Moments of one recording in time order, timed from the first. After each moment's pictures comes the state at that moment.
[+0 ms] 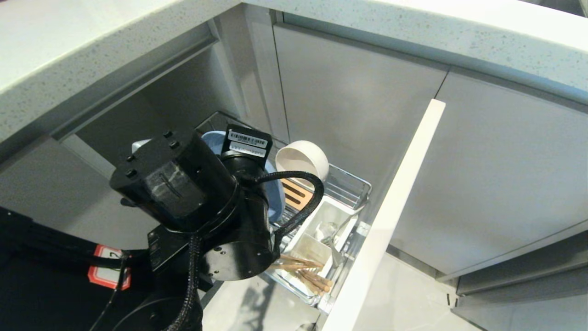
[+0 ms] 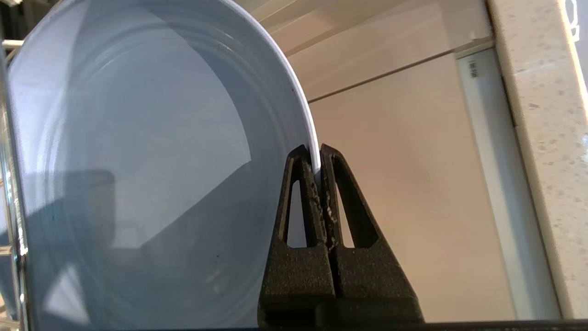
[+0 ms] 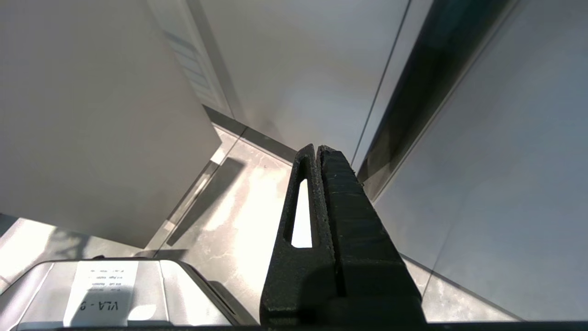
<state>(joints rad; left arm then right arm) -0.96 1.78 -0.83 -1.32 1.12 -0.77 0.00 0.00 0.00 0.00 0.00 0.02</state>
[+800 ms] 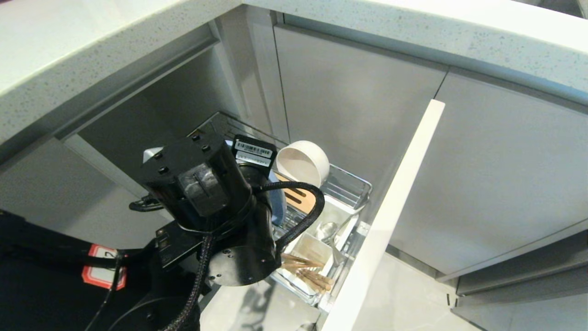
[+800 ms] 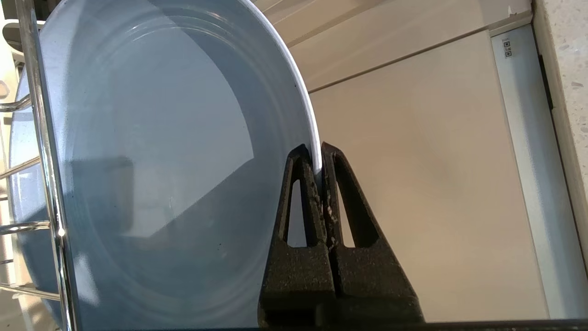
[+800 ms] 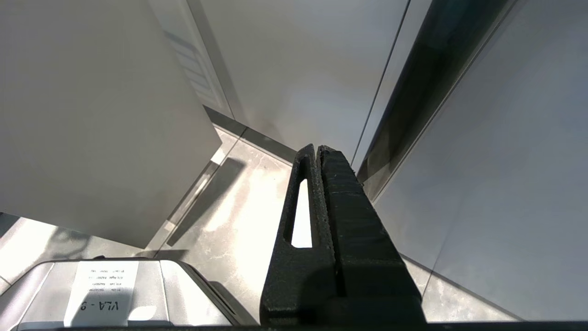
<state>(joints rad) -0.96 1.77 -0.83 -1.18 1.12 -0.87 0.00 0.00 0.00 0.00 0.00 0.02</state>
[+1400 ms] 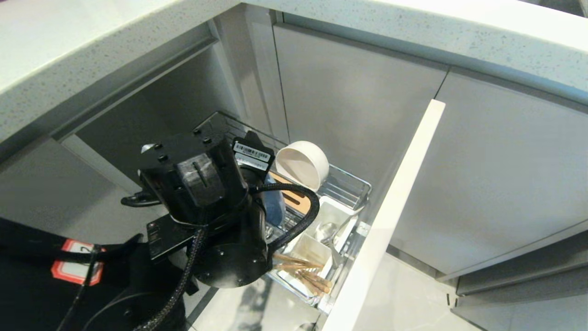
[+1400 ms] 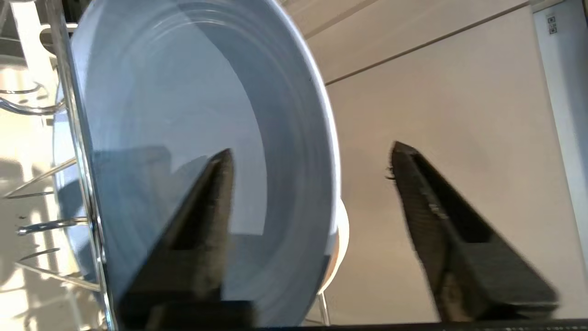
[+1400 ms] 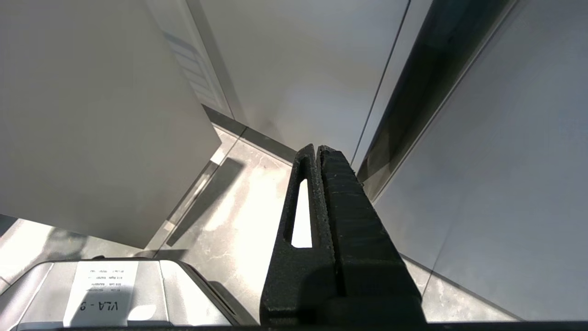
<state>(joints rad) -0.96 1.72 -0.83 -1.04 1.13 -0.87 0.00 0.00 0.00 0.00 0.00 0.02</state>
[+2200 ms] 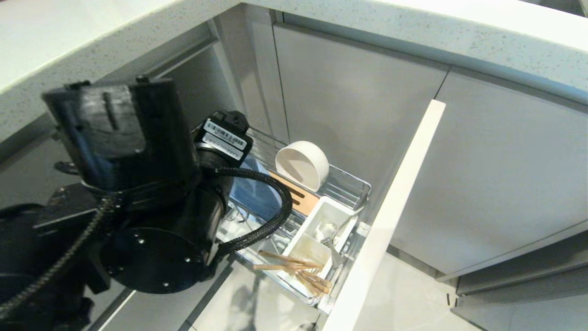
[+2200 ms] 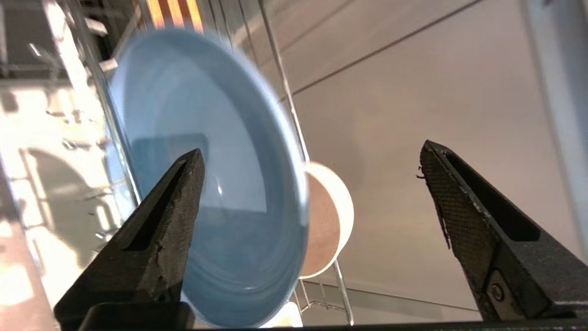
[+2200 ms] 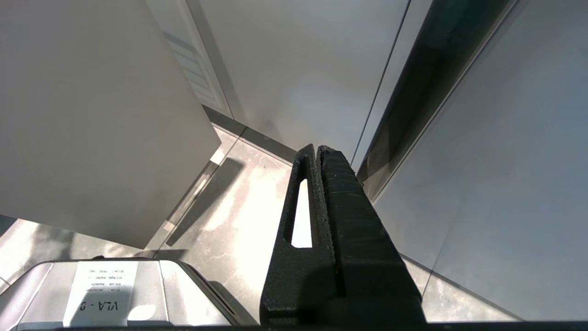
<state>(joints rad) -1.00 1.52 -0.93 -0.58 1.12 -0.87 0.00 0.00 0.00 0.00 0.00 0.02</state>
